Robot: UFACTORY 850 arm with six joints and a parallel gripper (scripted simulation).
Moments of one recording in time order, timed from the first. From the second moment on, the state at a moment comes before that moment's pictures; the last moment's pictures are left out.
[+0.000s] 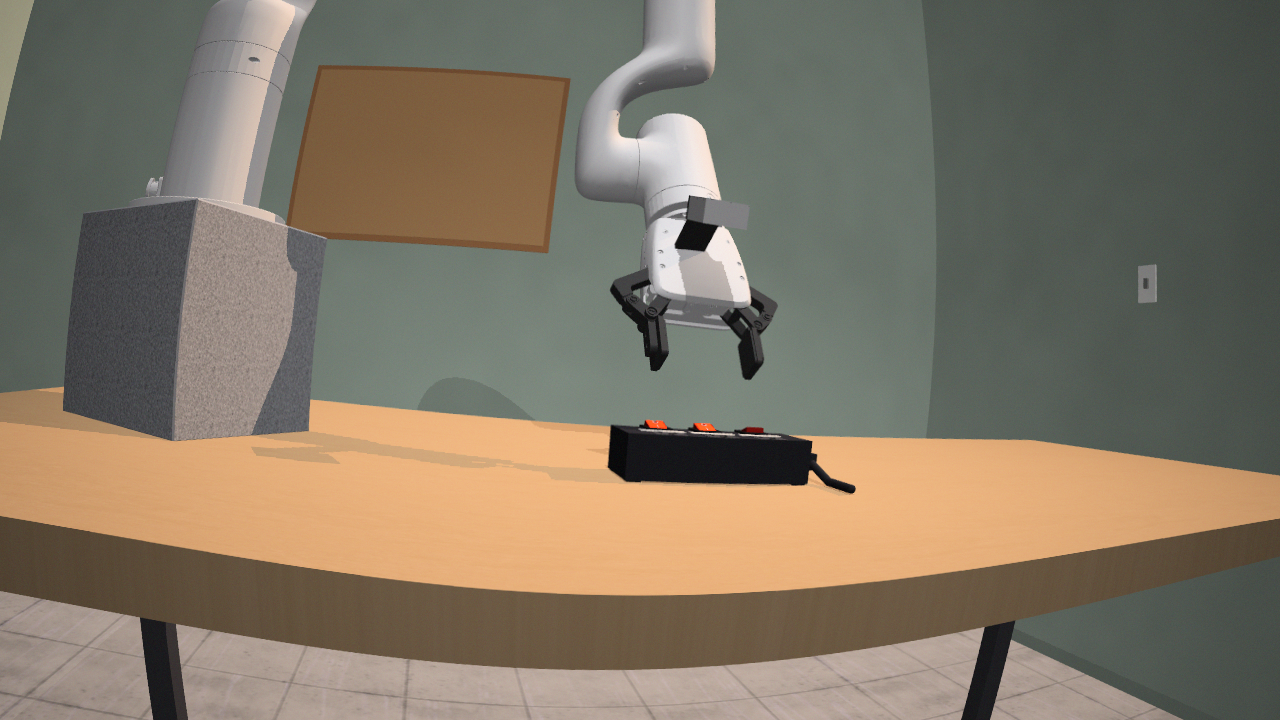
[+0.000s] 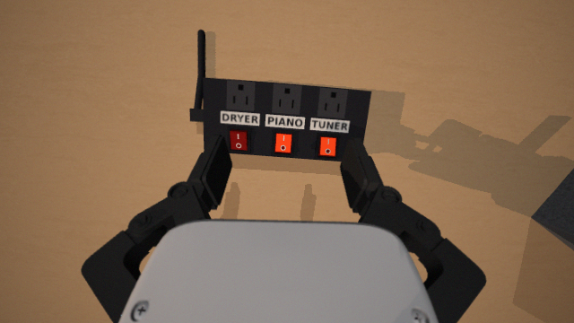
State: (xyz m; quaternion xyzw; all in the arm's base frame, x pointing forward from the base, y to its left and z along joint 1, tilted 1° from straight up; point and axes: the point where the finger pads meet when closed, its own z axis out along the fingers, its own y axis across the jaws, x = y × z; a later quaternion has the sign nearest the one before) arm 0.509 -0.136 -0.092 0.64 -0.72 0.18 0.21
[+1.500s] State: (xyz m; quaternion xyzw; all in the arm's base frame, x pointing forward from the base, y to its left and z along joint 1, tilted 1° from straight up) arm 0.575 -0.147 -0.072 0.85 -0.50 0.14 0.06
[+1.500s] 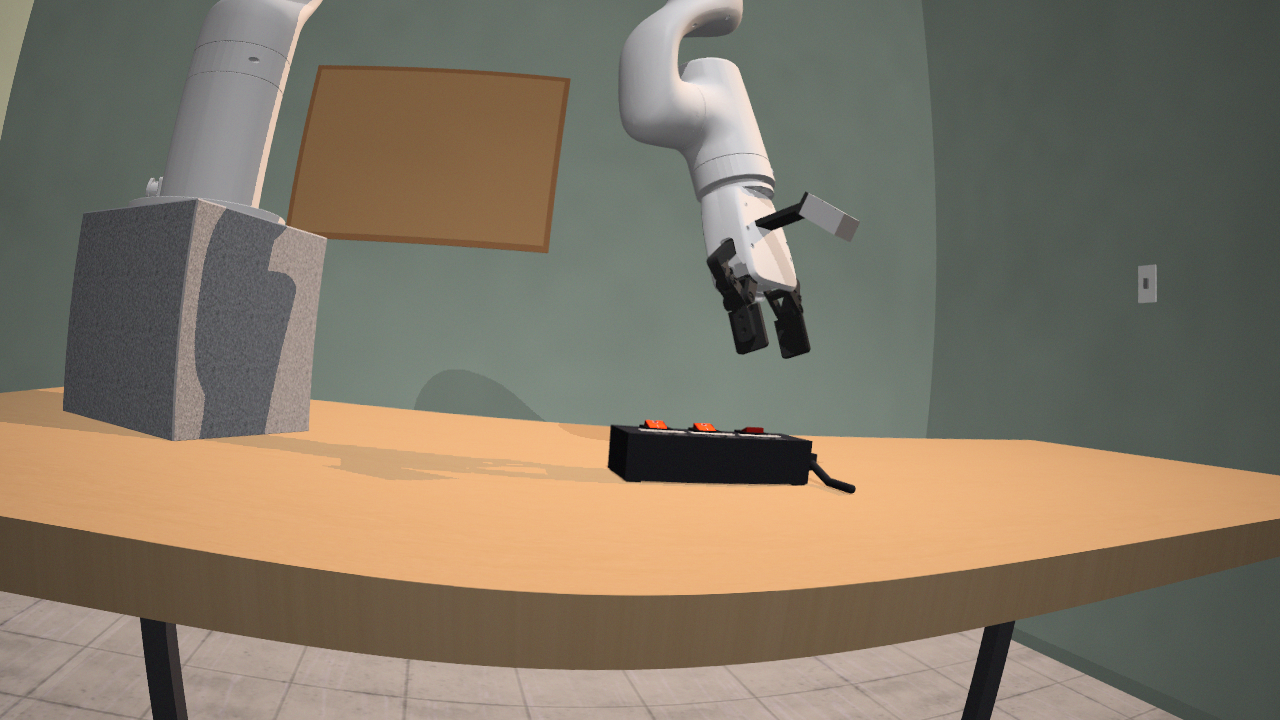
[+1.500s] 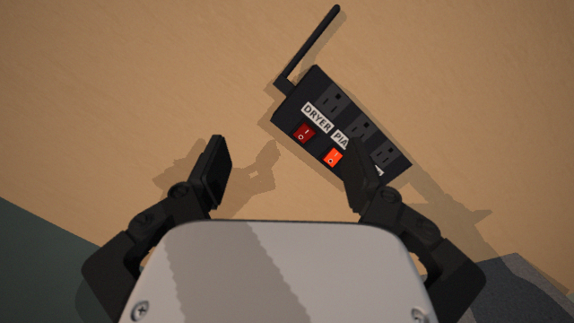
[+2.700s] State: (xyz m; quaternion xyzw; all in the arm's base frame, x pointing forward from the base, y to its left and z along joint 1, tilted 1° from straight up) arm 0.566 -0.156 -0.049 0.95 -0.31 0.09 0.00
